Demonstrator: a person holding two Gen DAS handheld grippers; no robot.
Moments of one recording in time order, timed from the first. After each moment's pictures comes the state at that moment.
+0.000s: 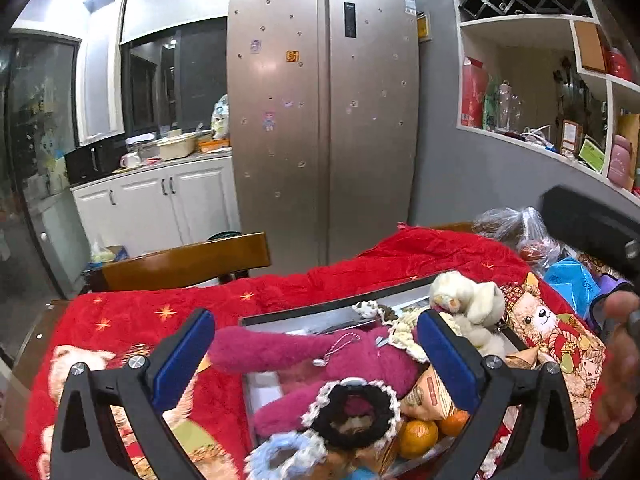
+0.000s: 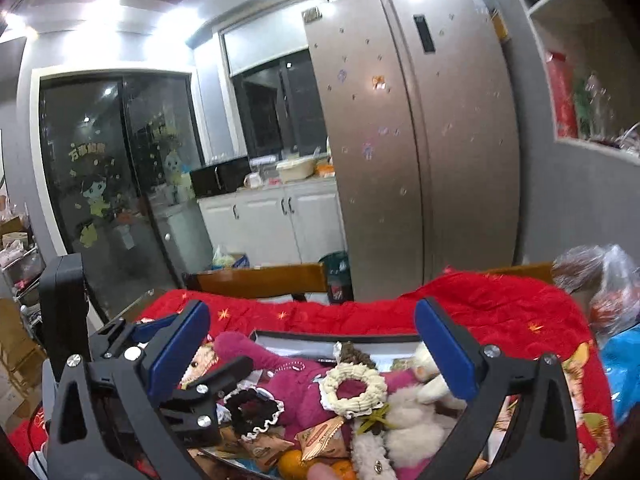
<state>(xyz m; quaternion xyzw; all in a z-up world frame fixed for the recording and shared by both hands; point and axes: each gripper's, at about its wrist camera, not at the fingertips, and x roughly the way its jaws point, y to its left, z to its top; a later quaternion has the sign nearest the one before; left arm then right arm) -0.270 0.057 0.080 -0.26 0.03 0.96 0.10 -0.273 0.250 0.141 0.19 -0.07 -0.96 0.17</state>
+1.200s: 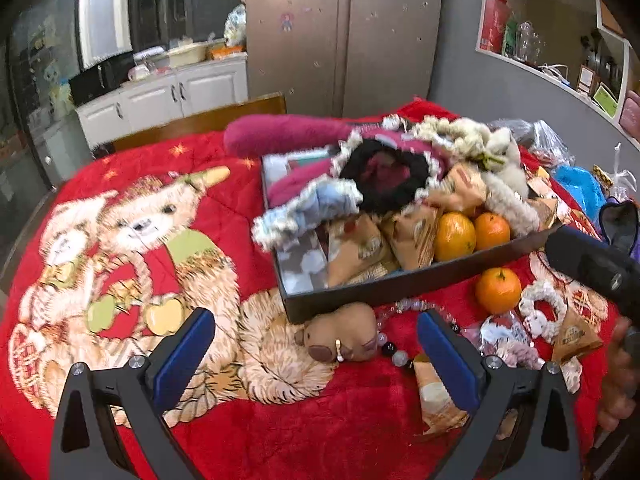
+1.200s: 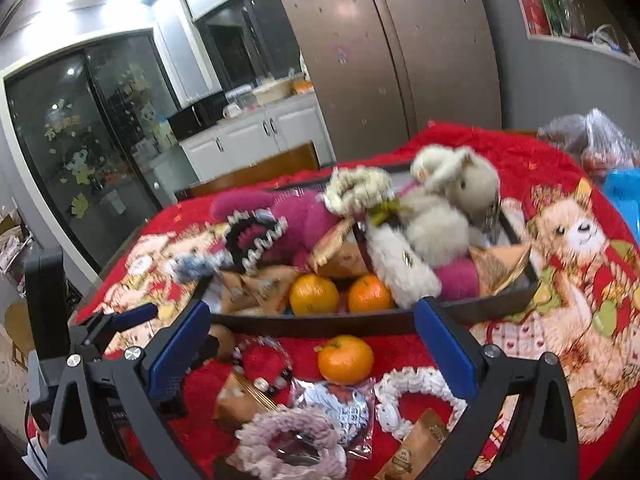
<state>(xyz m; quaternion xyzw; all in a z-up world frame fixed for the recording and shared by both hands) -0.203 0.026 -0.032 -0.41 0.01 0.91 0.09 -0.223 0.243 0.014 0.36 -0.10 -0.91 0.16</state>
